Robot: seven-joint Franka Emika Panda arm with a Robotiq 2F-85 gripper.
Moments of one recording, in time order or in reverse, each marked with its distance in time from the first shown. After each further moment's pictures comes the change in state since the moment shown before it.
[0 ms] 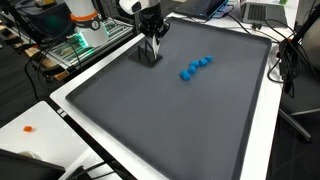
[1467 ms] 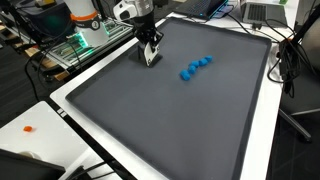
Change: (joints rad) arm -0.031 0.026 0.001 -0.076 0.015 0.160 0.199
